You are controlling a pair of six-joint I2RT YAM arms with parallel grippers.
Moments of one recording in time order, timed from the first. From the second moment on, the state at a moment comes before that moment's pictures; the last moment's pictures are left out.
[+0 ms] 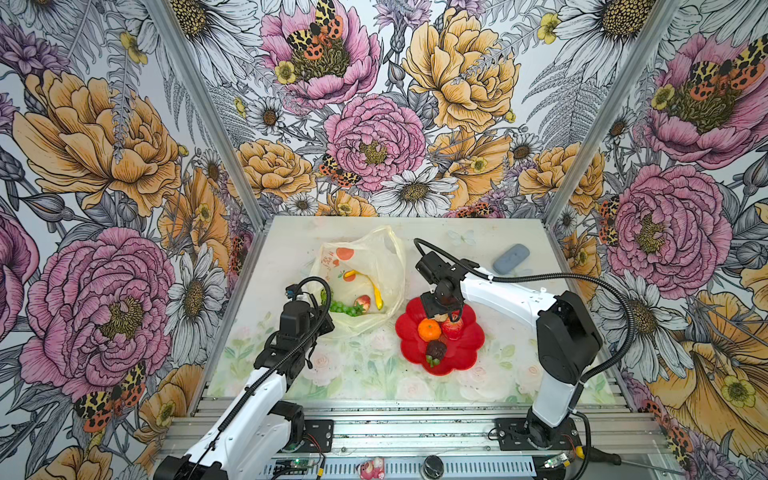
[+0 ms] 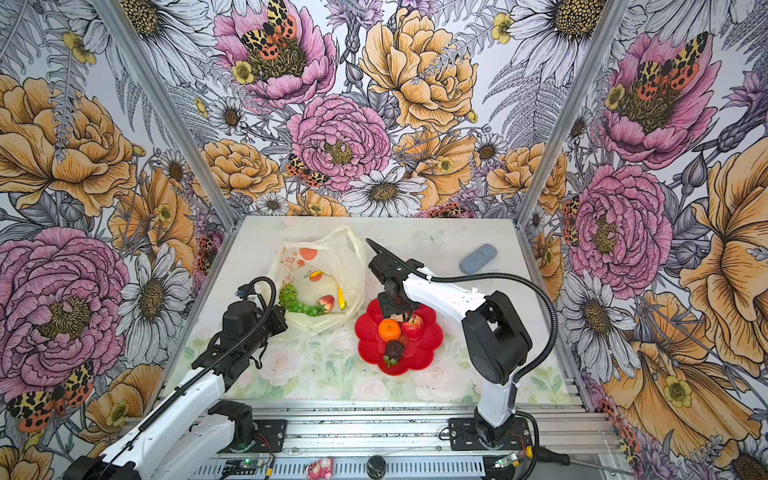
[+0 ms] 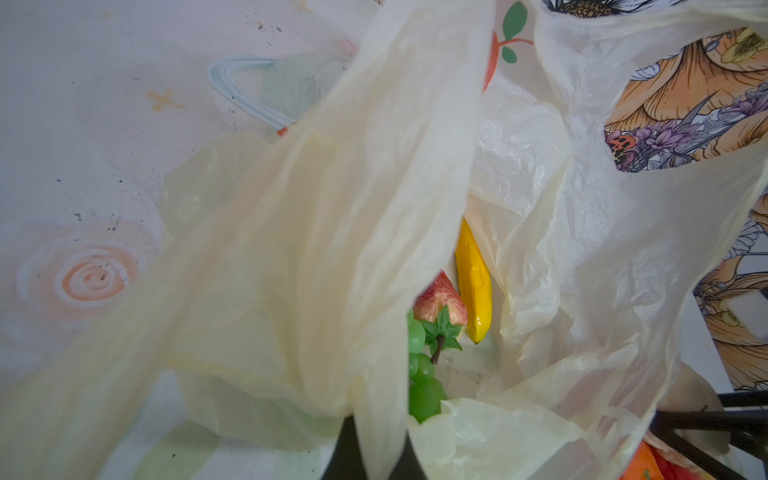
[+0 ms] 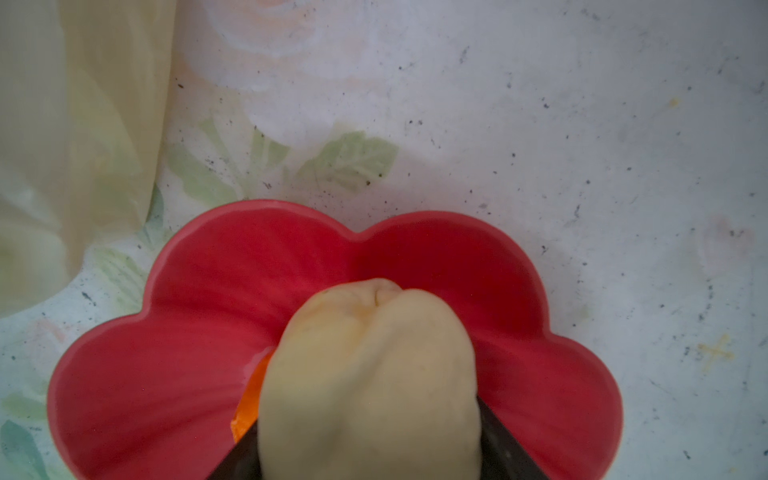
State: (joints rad) left arm -0.21 0.83 0.38 -0.10 -0.03 -0.58; right arm 0.66 1.82 1.40 -0.94 0.09 0.34
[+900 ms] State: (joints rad) left arm -0.22 0.79 0.38 -0.12 -0.04 -0.58; right arm 0.78 1.75 1.52 -0.97 0.19 0.38
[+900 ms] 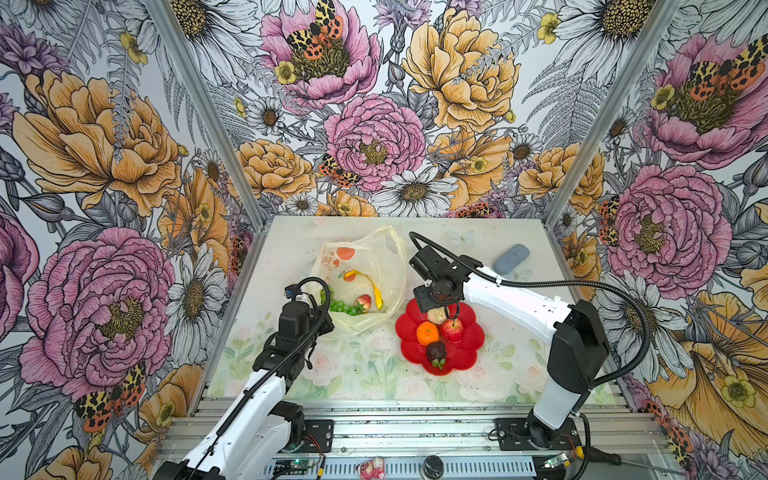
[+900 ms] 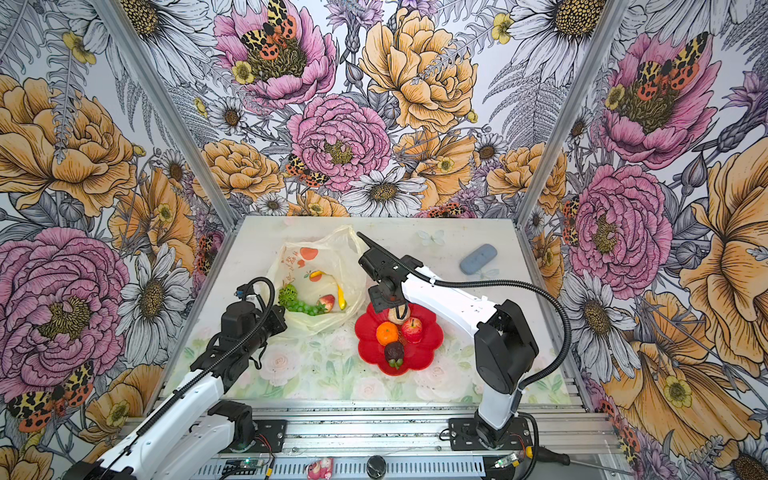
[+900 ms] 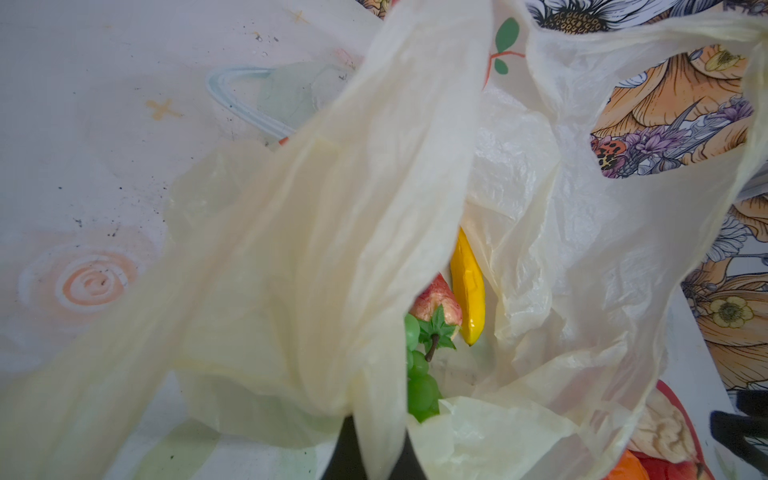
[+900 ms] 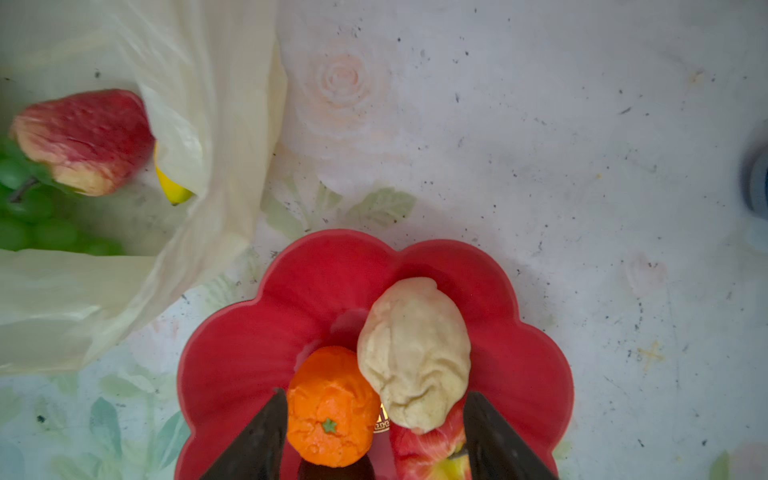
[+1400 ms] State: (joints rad) left arm -0.20 0.65 0.35 -0.39 -0.11 -0.84; right arm 0.92 2.02 1.84 -0.65 0.10 0.48
